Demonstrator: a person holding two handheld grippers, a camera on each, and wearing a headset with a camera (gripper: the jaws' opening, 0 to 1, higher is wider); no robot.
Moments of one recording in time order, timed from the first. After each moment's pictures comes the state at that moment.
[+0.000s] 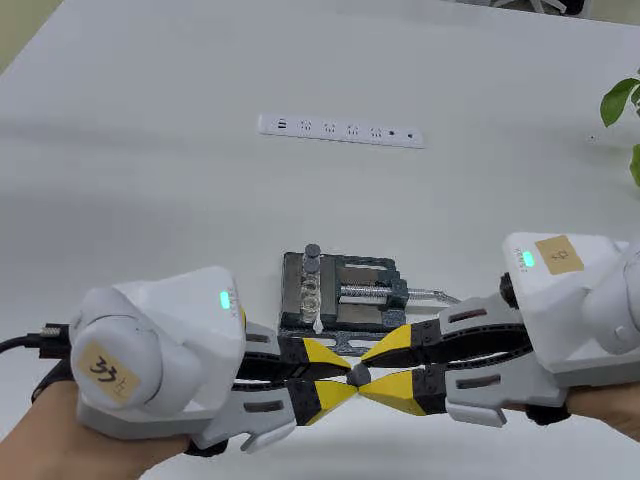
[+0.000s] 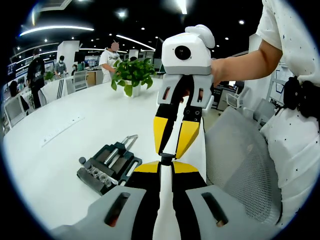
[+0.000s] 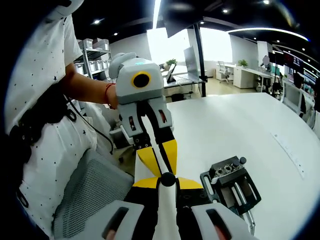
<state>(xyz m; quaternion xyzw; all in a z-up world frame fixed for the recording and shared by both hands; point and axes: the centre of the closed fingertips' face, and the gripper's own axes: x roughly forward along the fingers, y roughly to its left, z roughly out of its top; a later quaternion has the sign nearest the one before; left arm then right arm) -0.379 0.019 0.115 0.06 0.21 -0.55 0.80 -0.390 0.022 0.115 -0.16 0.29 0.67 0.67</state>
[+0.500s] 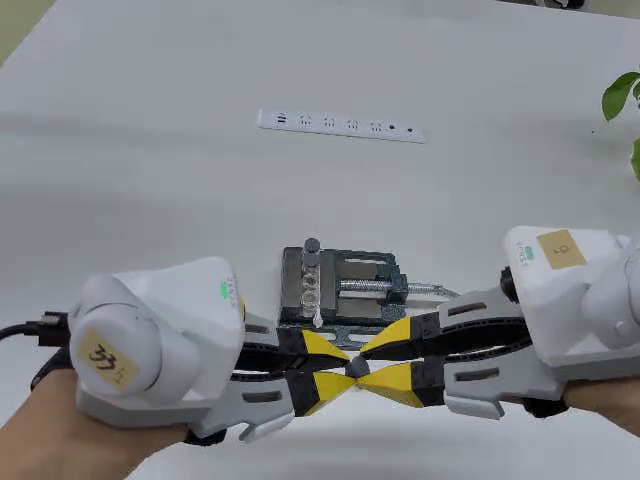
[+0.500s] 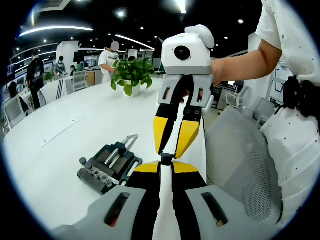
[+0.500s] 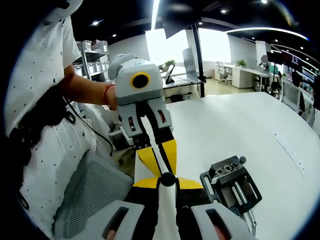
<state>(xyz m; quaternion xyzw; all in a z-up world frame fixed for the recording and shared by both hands) -0.379 0.020 0.114 0.06 0.21 -0.56 0.80 -0.388 0.024 0.114 -0.15 0.29 0.66 0.67</state>
